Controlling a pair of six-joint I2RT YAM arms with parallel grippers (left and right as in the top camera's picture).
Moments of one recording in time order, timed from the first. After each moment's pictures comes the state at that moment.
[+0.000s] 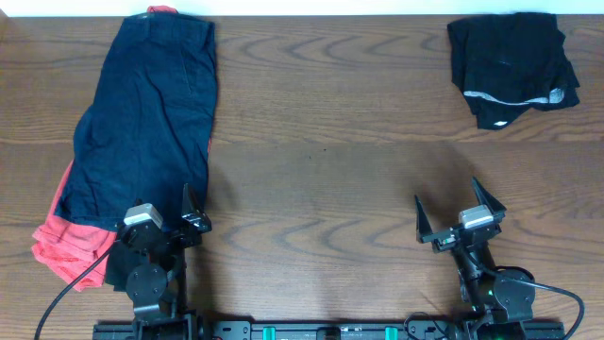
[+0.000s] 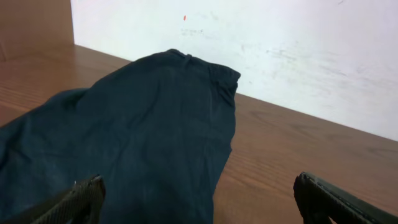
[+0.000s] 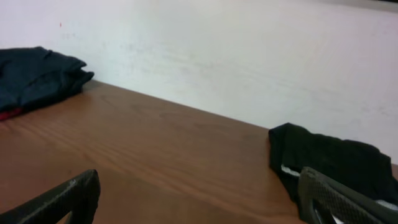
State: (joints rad) left arm 0.12 0.01 0.02 -0.10 -0.04 -0.26; right arm 0.13 0.01 0.01 0.05 -0.15 -0.14
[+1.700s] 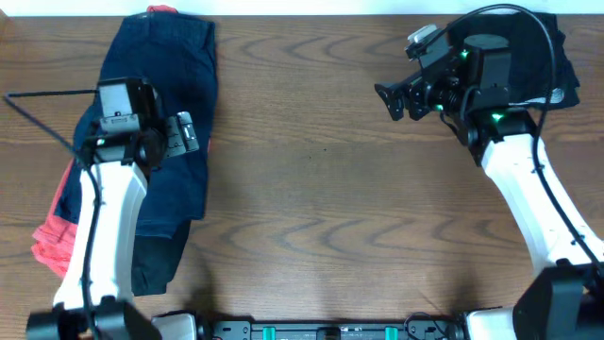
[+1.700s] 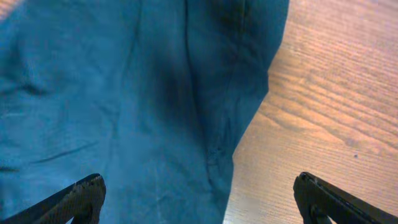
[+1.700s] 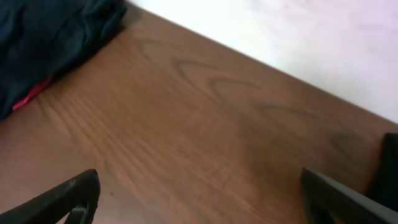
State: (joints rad) left arm 0.12 1.45 1.14 -0.71 -0.01 -0.15; right arm 0.13 1.58 1.24 -0.27 -0.42 -0.24
